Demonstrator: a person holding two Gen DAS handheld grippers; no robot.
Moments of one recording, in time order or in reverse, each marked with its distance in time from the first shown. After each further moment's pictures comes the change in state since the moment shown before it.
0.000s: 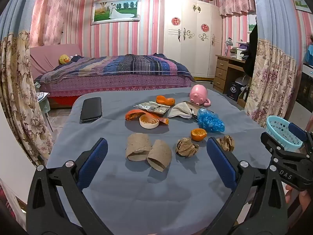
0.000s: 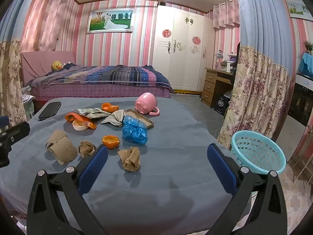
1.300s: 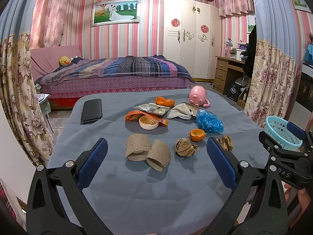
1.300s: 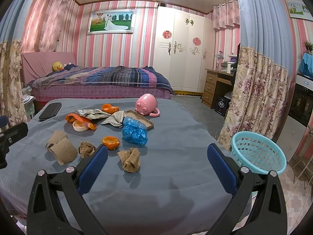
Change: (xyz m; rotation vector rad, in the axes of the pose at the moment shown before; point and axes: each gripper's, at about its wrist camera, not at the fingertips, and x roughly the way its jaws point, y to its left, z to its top) left arm -0.008 -0.005 0.001 0.006 -0.015 0.003; right arm 0.002 0.000 -0.001 -0.004 -0.006 0.003
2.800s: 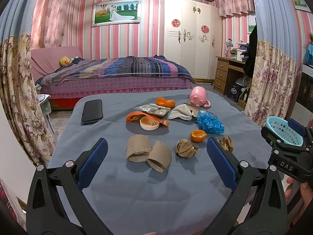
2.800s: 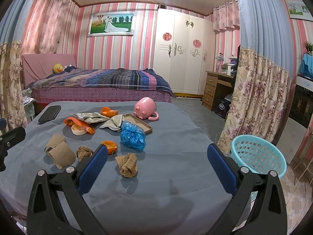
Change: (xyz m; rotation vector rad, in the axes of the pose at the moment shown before) left arm 0.001 0.004 0.008 -0.004 0.004 -0.003; right arm 0.004 -0.008 0.013 -0.001 -0.012 0.005
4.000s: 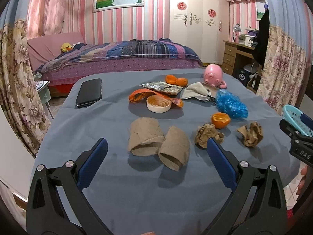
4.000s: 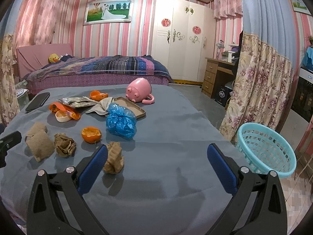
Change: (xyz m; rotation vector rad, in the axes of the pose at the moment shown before) left arm 0.086 0.009 -0.028 0.003 0.127 0.052; right arm 0.067 -0.012 -0.024 -0.006 0.102 -0.005
